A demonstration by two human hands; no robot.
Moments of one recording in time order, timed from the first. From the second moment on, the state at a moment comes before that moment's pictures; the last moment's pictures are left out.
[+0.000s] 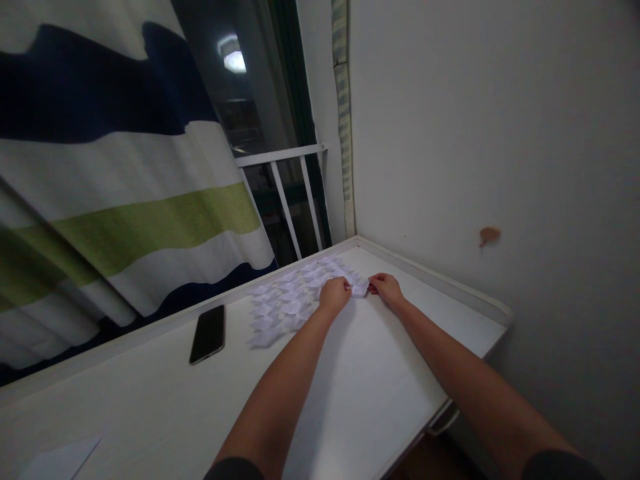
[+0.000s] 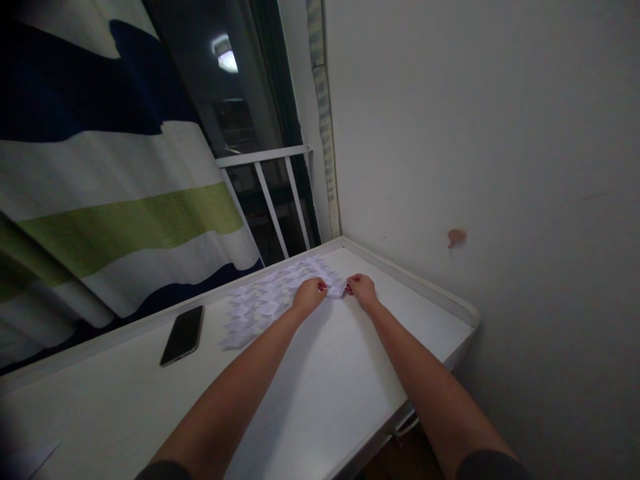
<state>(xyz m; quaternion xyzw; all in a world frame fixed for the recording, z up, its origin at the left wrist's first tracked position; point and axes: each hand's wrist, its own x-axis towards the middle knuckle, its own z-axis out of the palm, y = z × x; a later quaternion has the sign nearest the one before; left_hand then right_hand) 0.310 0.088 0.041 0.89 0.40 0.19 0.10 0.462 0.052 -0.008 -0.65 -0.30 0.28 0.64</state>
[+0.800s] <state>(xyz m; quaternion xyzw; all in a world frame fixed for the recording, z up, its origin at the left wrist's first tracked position) 0.116 0.052 0.058 0.78 0.47 0.37 0.17 0.262 0.041 0.058 -0.47 -0.46 0.36 0.66</state>
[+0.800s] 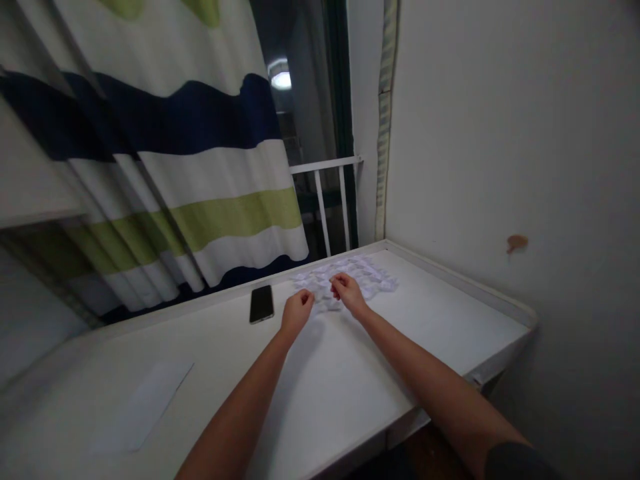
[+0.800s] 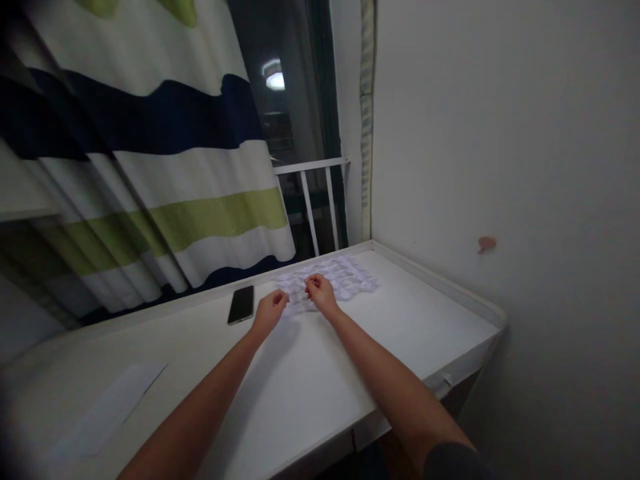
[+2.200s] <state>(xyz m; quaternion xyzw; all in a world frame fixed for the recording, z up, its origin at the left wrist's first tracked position) -0.181 0.022 0.006 0.66 0.71 0.24 0.03 0.114 0.045 -0.016 -0.45 -0.65 0.38 0.48</state>
